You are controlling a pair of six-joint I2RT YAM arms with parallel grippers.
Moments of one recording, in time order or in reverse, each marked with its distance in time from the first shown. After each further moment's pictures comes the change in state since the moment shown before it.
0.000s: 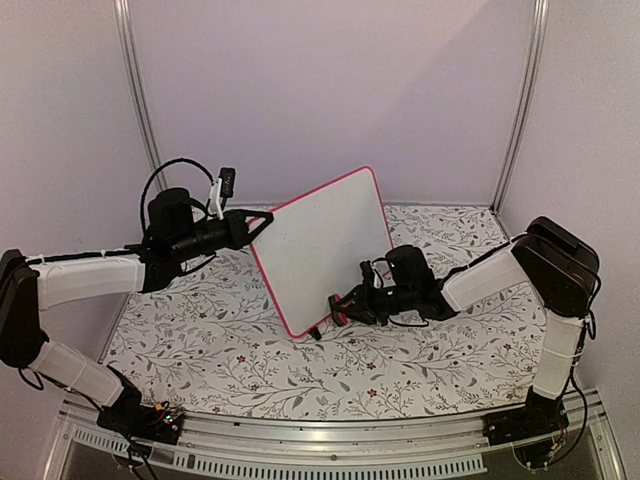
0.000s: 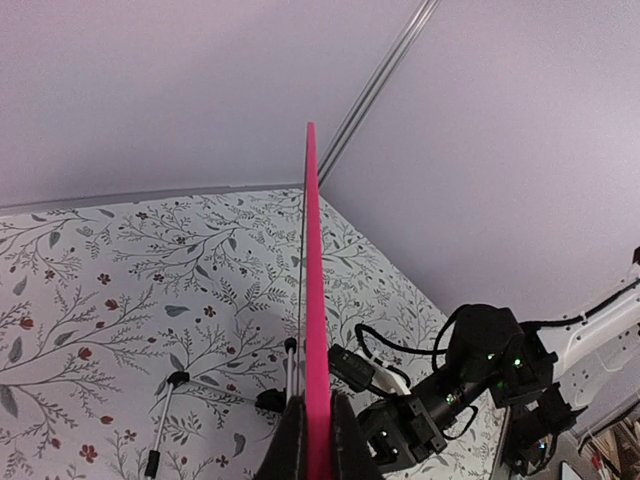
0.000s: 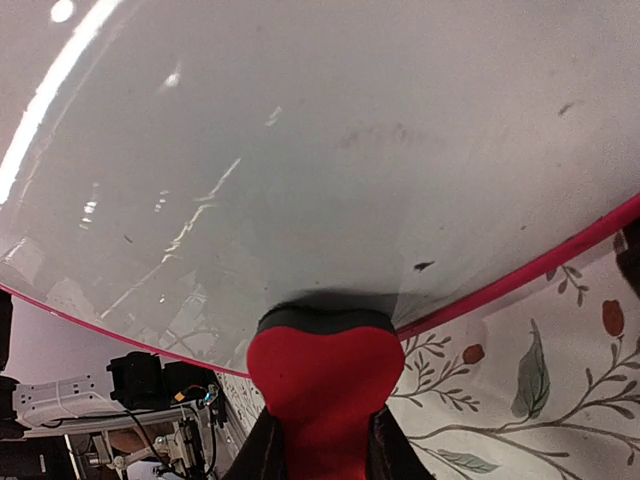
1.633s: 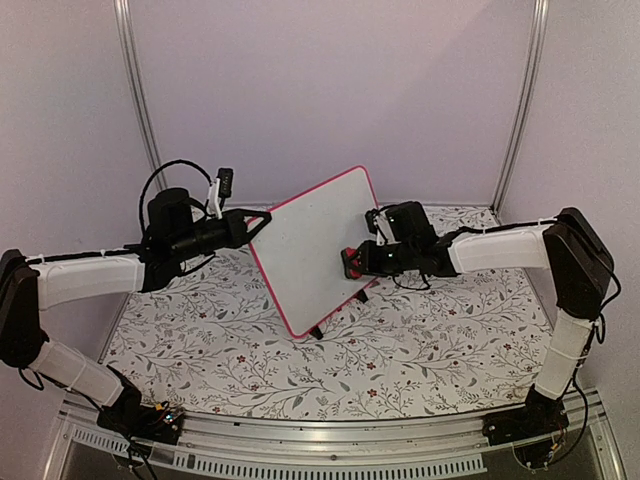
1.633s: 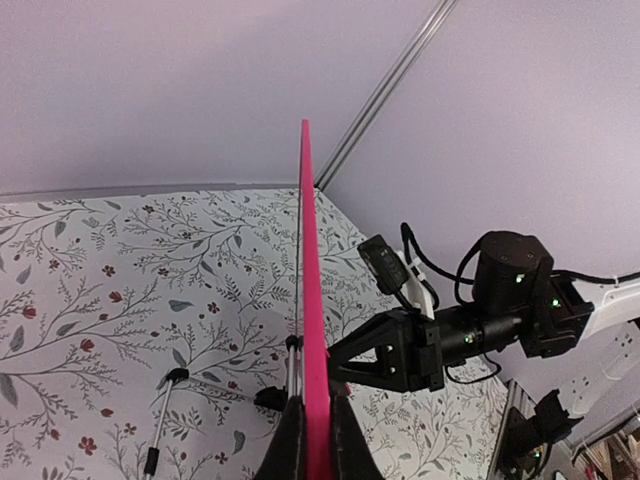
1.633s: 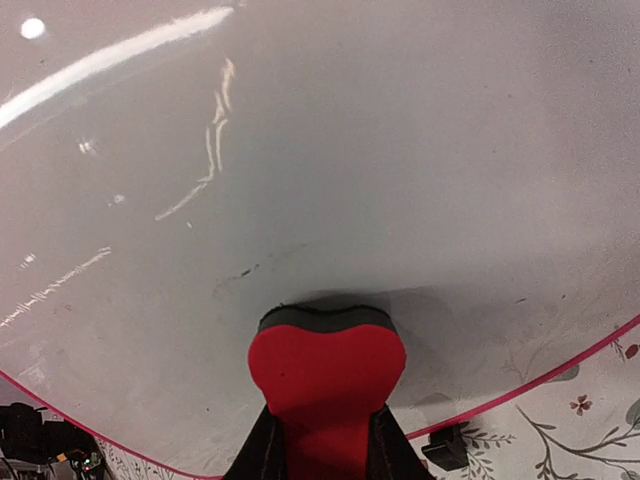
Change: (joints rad) left arm 0.006 0.000 0.000 -0.008 -0.007 -0.025; right arm -0.067 -0.087 0.248 -0.379 0.294 -0.438
